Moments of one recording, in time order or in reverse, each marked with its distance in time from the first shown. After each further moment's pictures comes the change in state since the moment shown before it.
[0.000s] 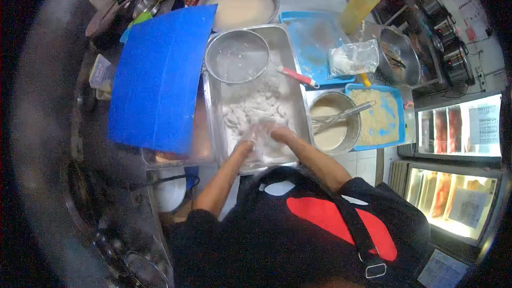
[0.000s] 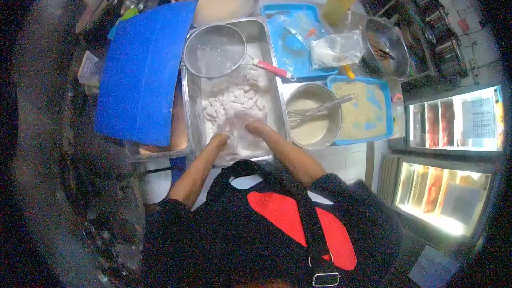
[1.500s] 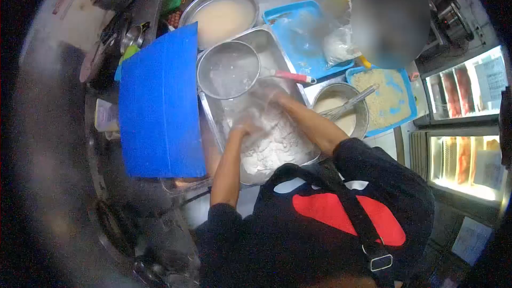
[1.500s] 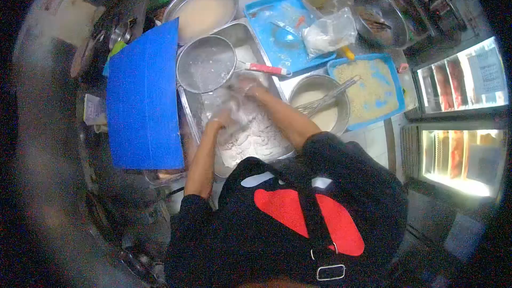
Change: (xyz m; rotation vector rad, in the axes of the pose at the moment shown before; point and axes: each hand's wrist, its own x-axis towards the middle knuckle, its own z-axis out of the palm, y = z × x) left_hand 0.039 0.136 -0.064 0.952 -0.263 0.317; right_hand 0.101 0.023 -0.072 0.645 0.299 0.032
